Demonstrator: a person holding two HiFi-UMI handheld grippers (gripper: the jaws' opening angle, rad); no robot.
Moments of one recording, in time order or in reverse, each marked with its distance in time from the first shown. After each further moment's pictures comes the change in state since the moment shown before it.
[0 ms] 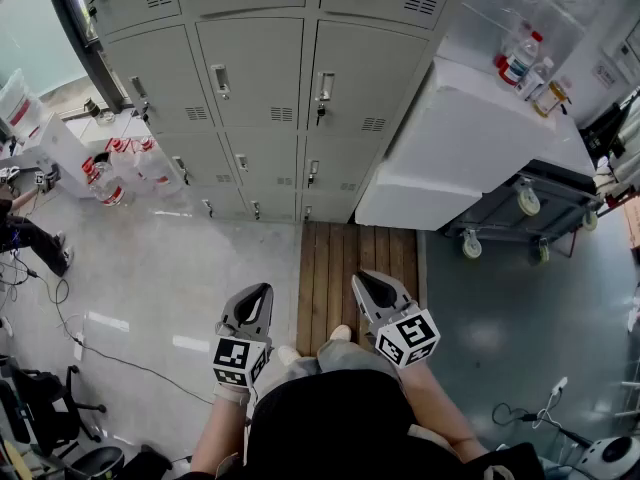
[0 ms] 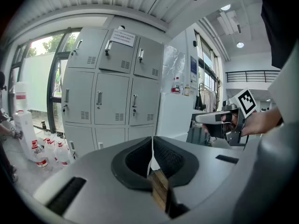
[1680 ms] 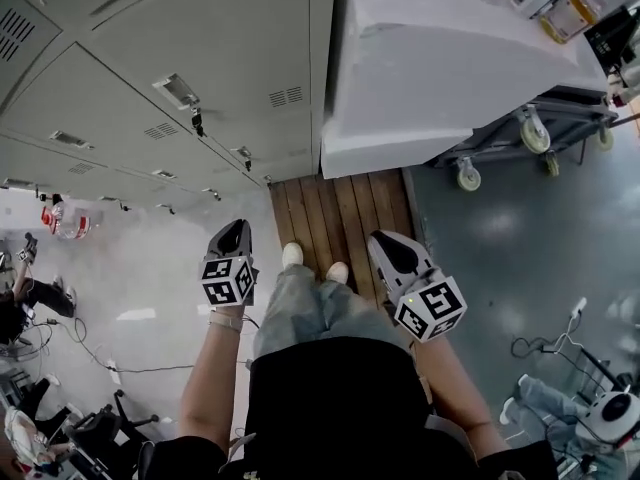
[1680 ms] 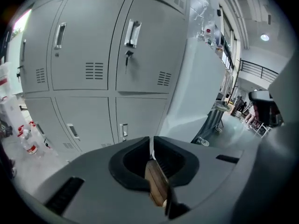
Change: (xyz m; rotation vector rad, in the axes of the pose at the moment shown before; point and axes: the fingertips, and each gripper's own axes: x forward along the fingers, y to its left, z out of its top) left arm 0.360 0.054 -0.093 -0.144 0.355 0.022; right arm 0.030 -0.282 -0.033 0.235 0.066 -0.206
